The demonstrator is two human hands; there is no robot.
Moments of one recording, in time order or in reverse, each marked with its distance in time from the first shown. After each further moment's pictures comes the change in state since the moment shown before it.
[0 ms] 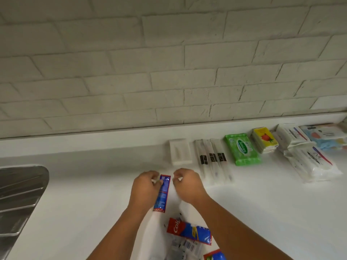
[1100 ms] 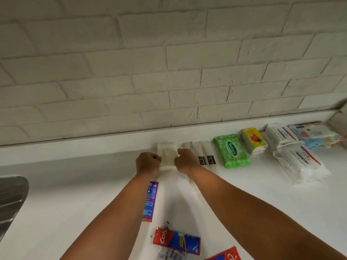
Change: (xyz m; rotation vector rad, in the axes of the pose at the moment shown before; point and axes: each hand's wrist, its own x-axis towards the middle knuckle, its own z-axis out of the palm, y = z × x) left_hand 0.104 0.048 0.044 -0.074 -0.009 -0.112; right_hand 0.098 0.013 -0.046 0.005 -0.038 0.123
